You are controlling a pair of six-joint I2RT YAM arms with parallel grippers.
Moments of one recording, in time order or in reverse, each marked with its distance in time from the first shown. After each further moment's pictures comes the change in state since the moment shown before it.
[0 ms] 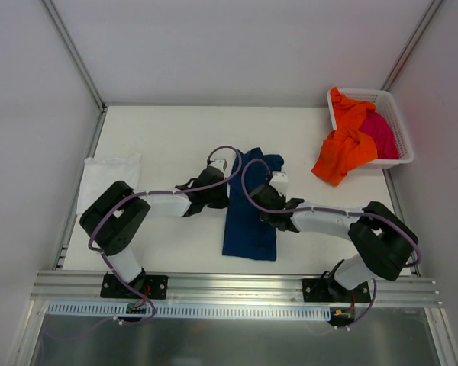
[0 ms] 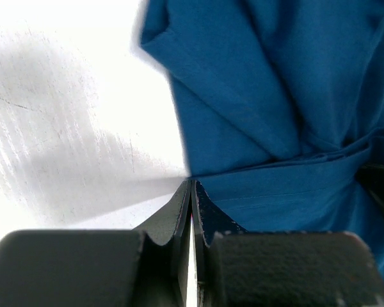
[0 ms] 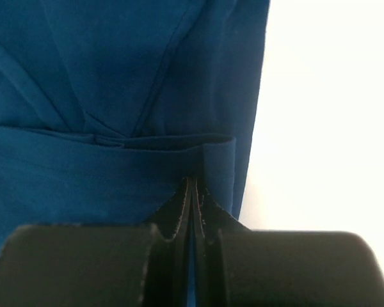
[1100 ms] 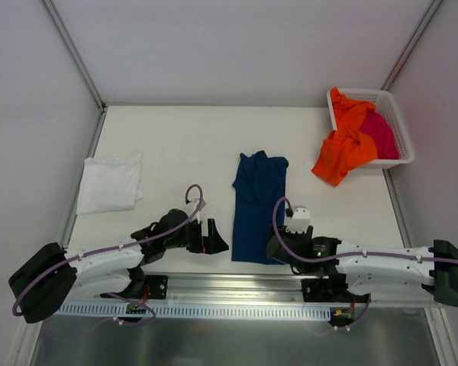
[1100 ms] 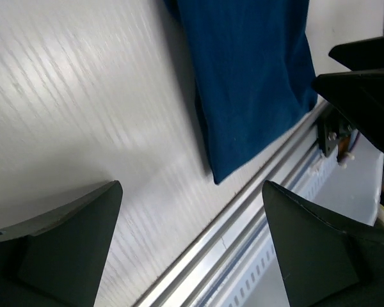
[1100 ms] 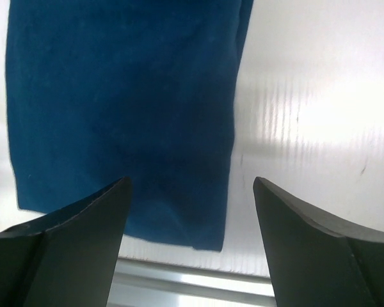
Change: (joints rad) left arm -0.123 -0.684 -0.571 0.045 0.284 -0.250; right arm 0.433 -0.574 -0.229 -0.456 0.148 0.390
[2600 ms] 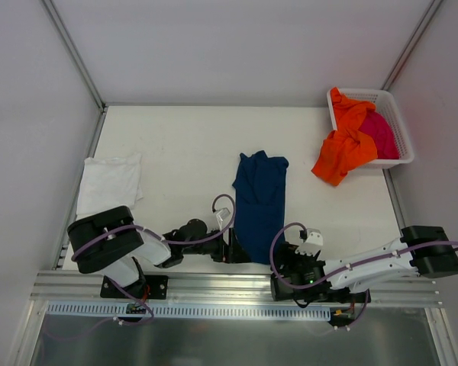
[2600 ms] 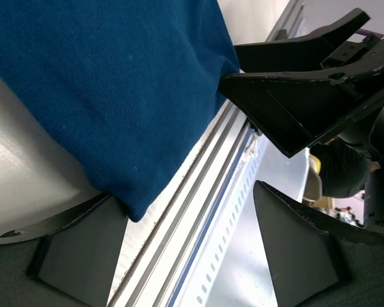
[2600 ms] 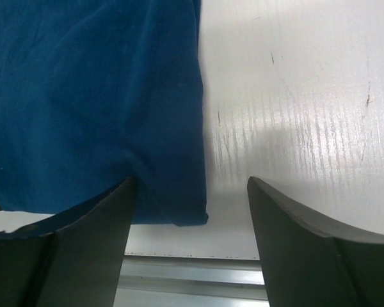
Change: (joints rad) left arm -0.201 0.544 -0.019 0.772 0.104 -0.221; right arm 0.435 0.133 -0.106 -0.185 0.251 0.784
